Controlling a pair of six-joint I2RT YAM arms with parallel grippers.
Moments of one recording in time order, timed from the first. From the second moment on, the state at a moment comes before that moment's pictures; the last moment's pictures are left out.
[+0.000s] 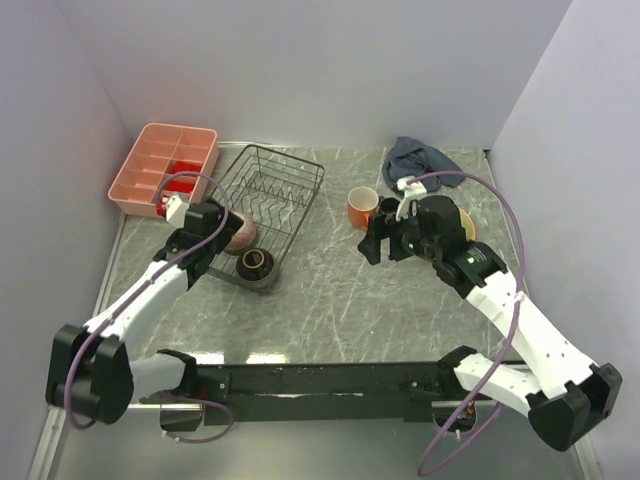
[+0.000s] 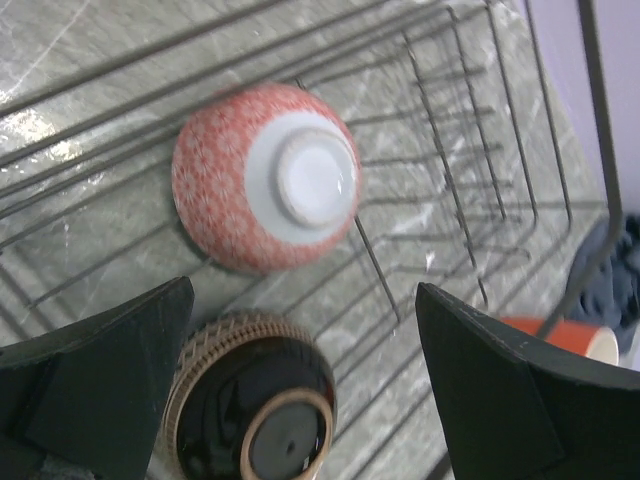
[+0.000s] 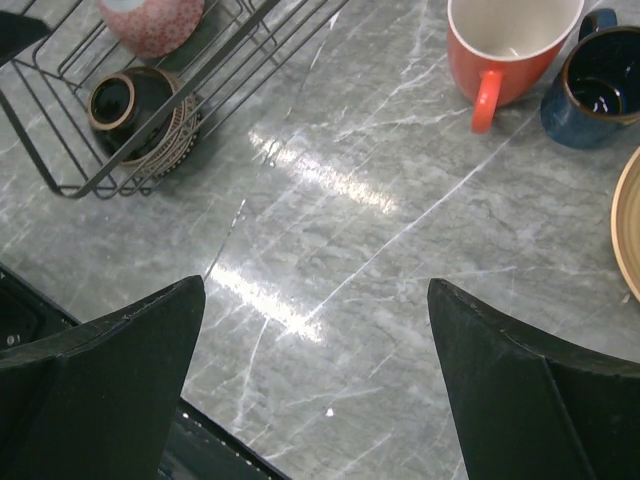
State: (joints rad) left arm -0.30 1.16 0.74 -0.20 -0.35 -1.04; right arm 0.50 1.02 1.00 -0.54 -0.13 0.23
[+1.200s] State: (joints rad) left arm -0.26 1.47 0.78 -0.12 -0.39 -1.40; right arm 0.50 0.87 0.89 -0.53 -0.12 0.22
